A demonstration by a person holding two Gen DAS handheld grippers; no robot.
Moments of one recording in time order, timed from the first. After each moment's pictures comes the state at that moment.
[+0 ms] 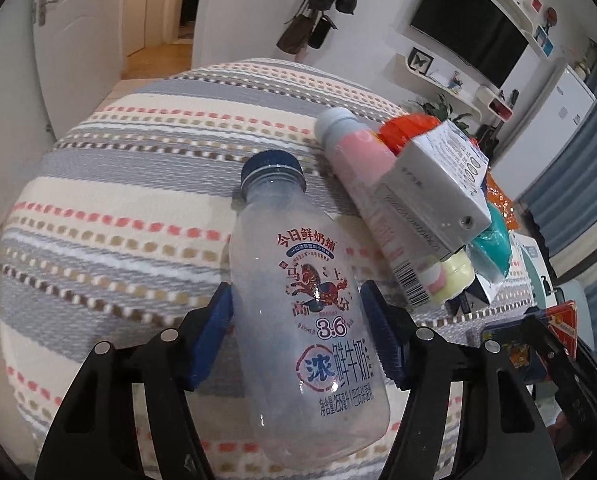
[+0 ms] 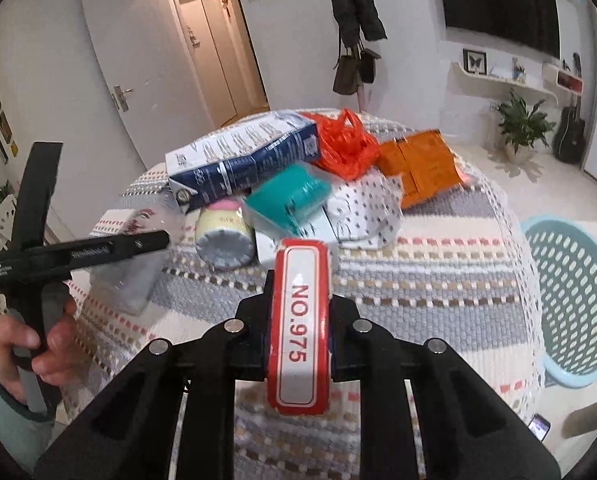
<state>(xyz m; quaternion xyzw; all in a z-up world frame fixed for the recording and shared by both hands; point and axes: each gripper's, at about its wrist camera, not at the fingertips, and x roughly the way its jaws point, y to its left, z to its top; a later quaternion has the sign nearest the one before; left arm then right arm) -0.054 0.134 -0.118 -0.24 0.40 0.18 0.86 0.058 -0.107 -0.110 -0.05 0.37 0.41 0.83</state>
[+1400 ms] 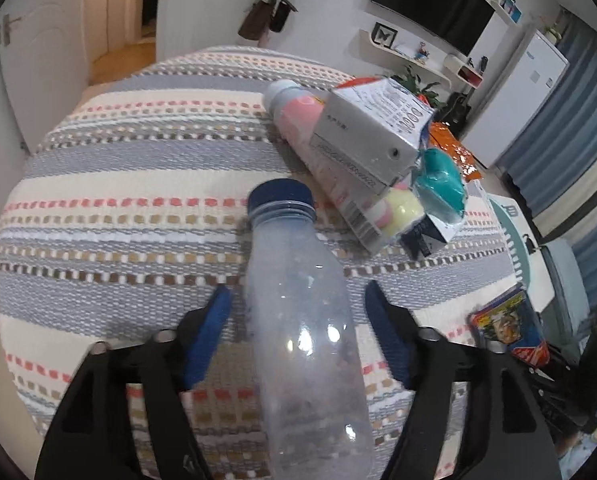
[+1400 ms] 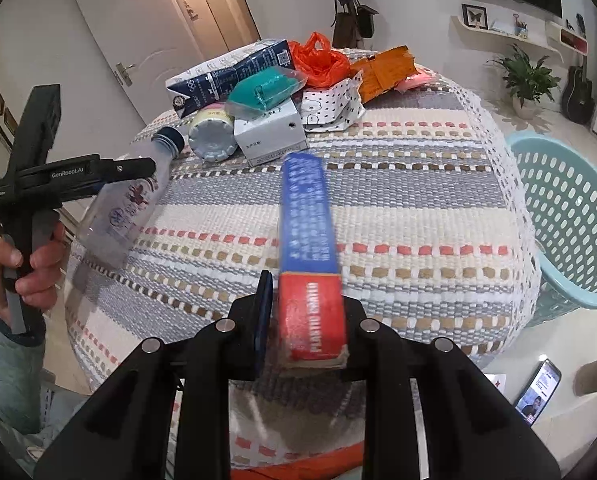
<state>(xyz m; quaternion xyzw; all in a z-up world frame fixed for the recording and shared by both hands) -0.053 0.106 -0.113 -0.21 0.44 0.11 0.86 0.029 -0.170 -0.146 -0.05 0.44 0.42 0.79</state>
